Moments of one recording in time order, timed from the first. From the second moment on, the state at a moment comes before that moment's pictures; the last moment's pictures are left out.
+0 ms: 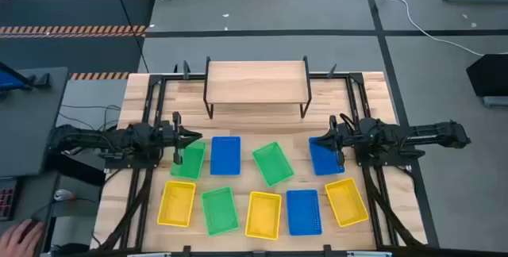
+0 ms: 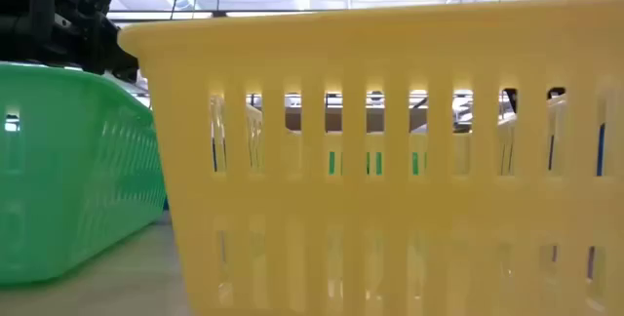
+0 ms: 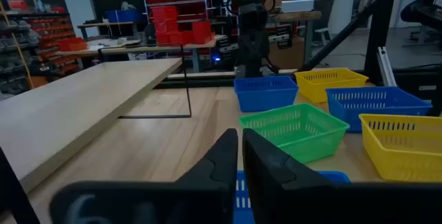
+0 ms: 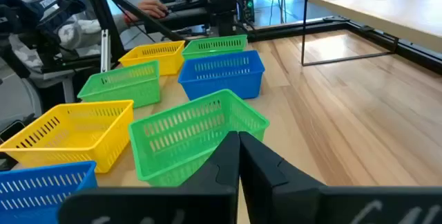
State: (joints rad) left arm -0.04 0.20 0.01 0.21 -0.19 0.06; right arm -0.01 0.19 0.01 0.03 -0.05 0.14
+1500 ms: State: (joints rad) left arm -0.04 0.20 0.01 0.21 -0.19 0.06; right arm -0.01 0.19 0.01 0.03 -0.05 0.14
